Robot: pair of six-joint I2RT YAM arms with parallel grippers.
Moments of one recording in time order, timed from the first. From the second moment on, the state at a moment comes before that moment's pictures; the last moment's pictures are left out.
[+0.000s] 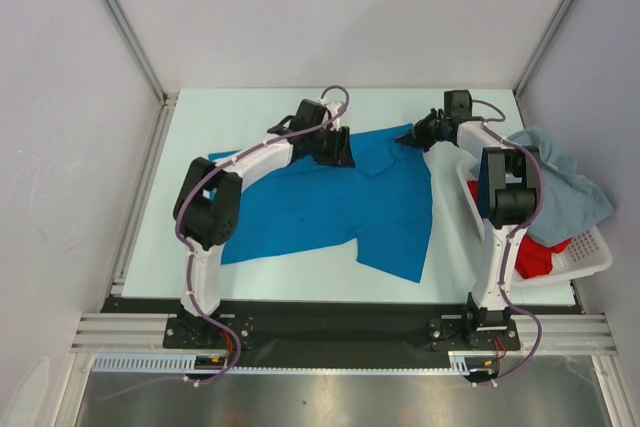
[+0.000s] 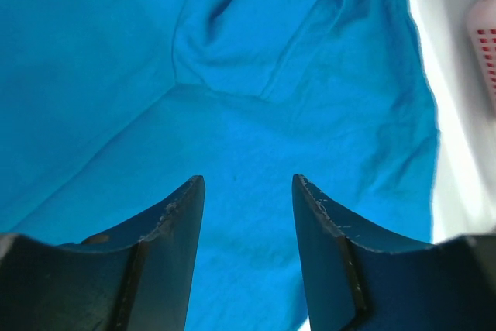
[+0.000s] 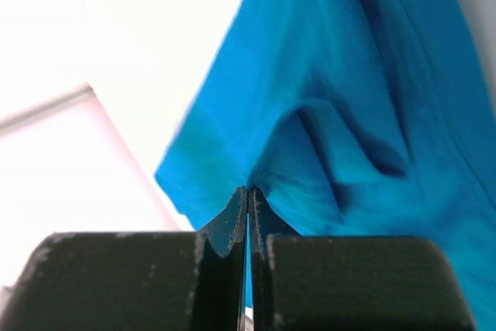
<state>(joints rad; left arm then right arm) -0.53 2.06 1.58 -0.31 0.36 -0.35 0.04 2.14 1.58 -0.30 -0.52 1.00</state>
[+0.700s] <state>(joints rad) -0.76 2.35 1.89 -0.43 0.00 -0.26 0.02 2.21 1.60 -0.19 -0.55 1.11</state>
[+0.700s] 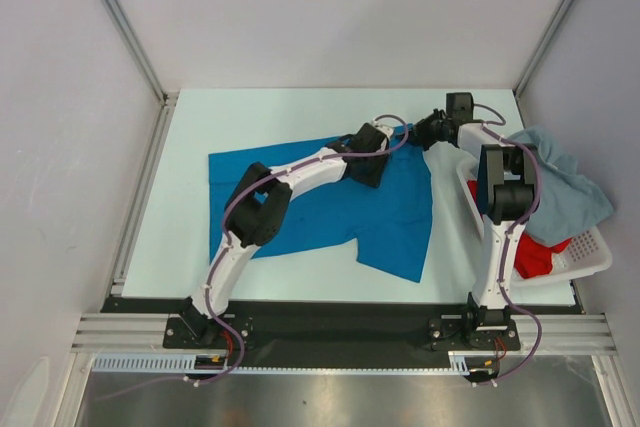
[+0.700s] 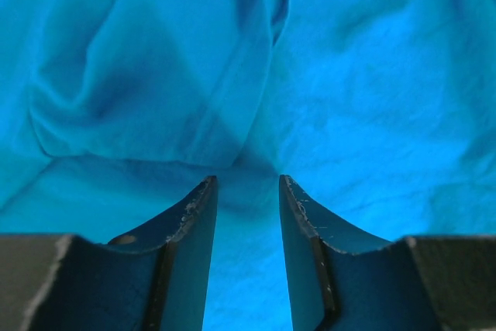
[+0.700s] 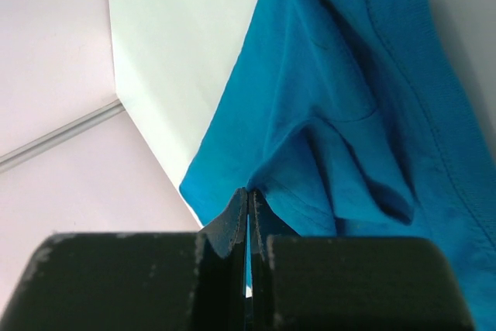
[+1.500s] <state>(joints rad) -0.77 2.45 2.06 -0.50 -0.12 -0.23 0.01 2.20 1.59 -0.21 -0.56 1.05</state>
